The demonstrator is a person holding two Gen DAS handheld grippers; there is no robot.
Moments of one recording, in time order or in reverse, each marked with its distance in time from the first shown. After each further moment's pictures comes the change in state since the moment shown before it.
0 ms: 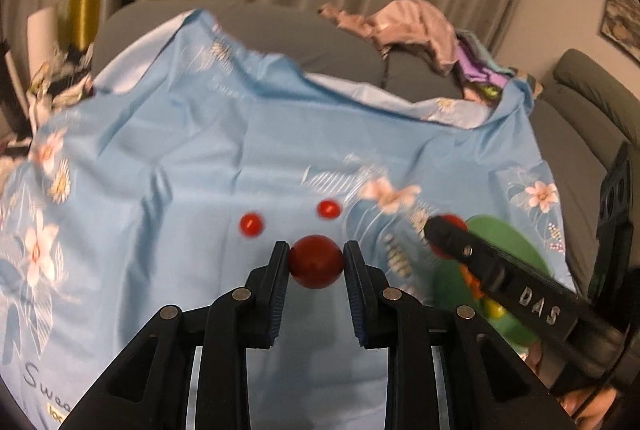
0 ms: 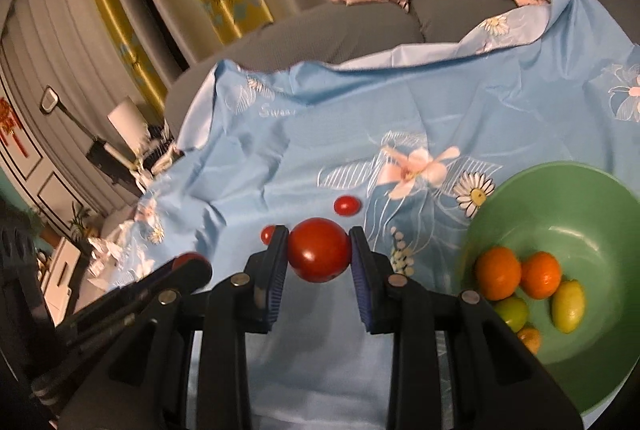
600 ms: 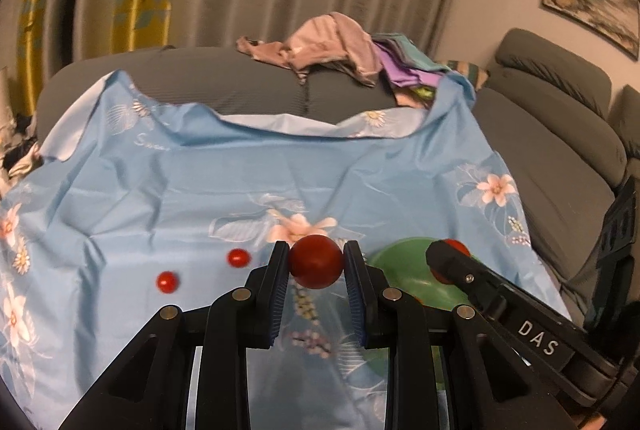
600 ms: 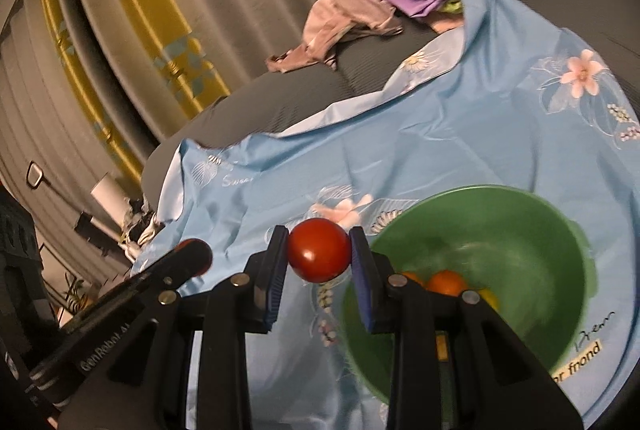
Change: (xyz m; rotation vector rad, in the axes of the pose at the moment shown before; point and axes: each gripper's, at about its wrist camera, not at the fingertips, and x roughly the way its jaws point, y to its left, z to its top) left arm 0.005 -0.088 0.021 0.164 -0.058 -0.122; right arm -0.071 -0.057 0.005 0.155 -0.187 -0.087
